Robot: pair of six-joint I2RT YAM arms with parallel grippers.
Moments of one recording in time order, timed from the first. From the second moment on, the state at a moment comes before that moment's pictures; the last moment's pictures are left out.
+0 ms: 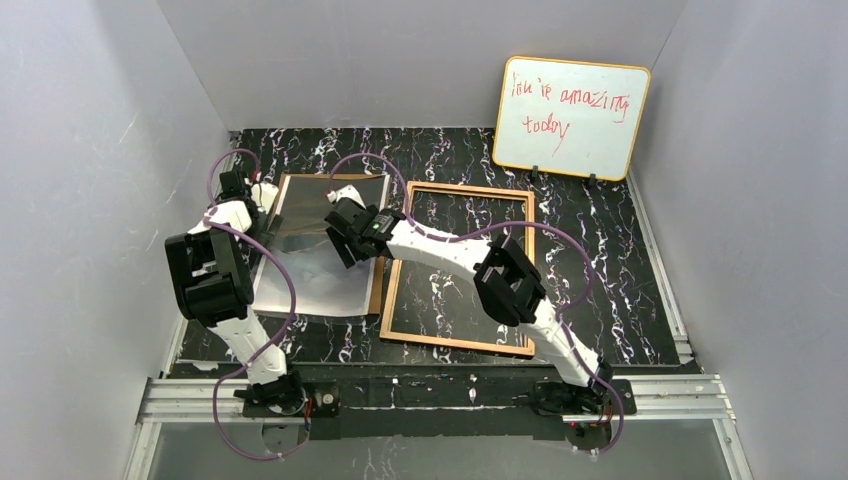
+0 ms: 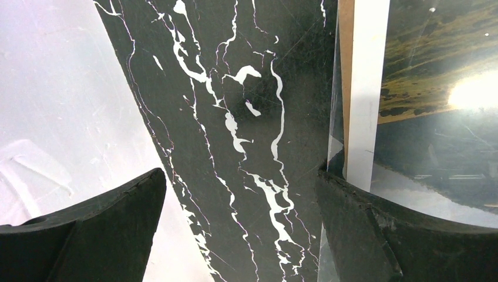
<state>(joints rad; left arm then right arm) 0.27 1.82 1.15 -0.39 -0.20 0.67 1.09 2.40 2.17 -0.70 0.34 0.36</state>
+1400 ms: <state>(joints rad) 0.26 1.82 1.14 -0.38 -0.22 0.71 0.86 2.36 2.00 -0.43 0.06 0.71</state>
